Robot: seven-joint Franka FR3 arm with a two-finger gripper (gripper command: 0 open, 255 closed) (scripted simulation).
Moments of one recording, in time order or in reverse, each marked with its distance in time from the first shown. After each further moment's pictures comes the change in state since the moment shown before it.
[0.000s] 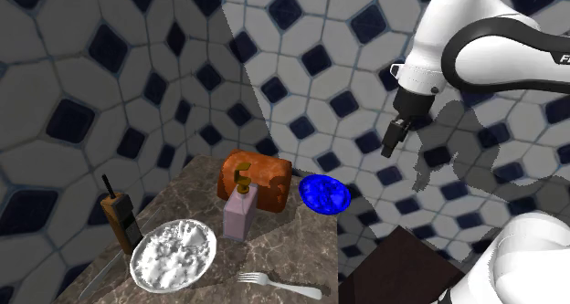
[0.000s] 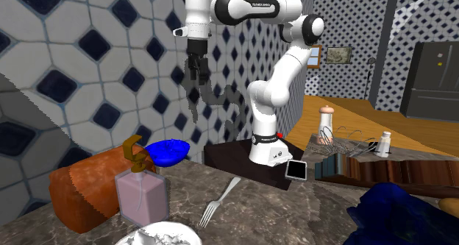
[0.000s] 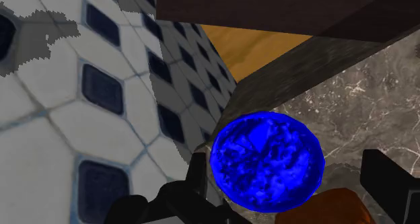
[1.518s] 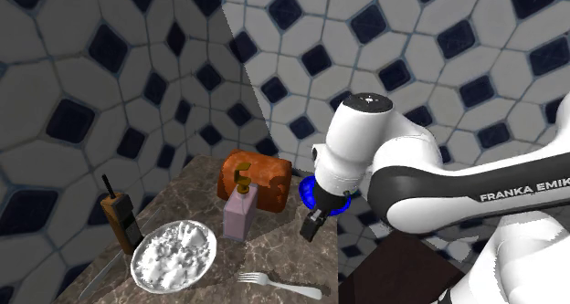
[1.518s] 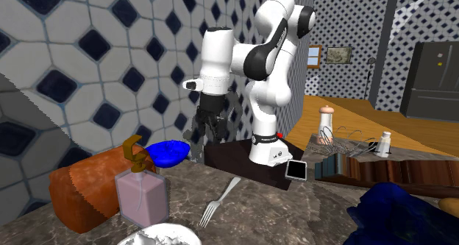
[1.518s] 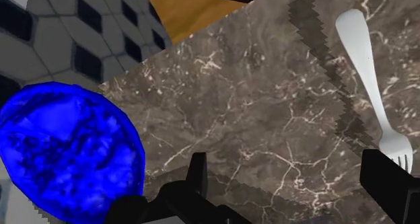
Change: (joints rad) arm 0.172 0.319 0.375 -0.193 0.173 0.564 0.361
